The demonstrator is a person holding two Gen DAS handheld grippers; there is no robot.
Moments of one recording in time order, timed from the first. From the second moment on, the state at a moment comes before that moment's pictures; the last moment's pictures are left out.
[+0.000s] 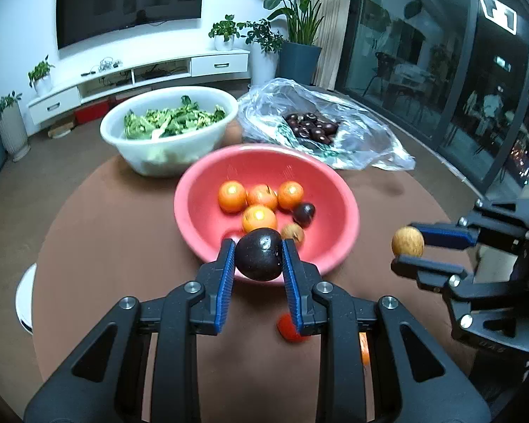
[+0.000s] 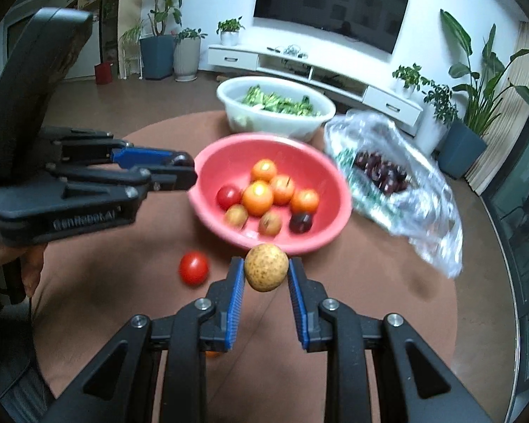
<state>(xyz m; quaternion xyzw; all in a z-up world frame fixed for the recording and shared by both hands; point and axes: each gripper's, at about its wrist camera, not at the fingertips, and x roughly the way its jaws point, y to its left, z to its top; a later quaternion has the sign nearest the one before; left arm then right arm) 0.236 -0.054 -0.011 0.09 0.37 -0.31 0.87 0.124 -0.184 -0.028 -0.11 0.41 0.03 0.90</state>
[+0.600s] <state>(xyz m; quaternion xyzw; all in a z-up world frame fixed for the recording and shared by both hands) 0.299 -0.103 -0.054 0.13 0.39 -0.29 0.87 0.229 -0.211 -0.059 -0.08 0.44 0.04 0.89</state>
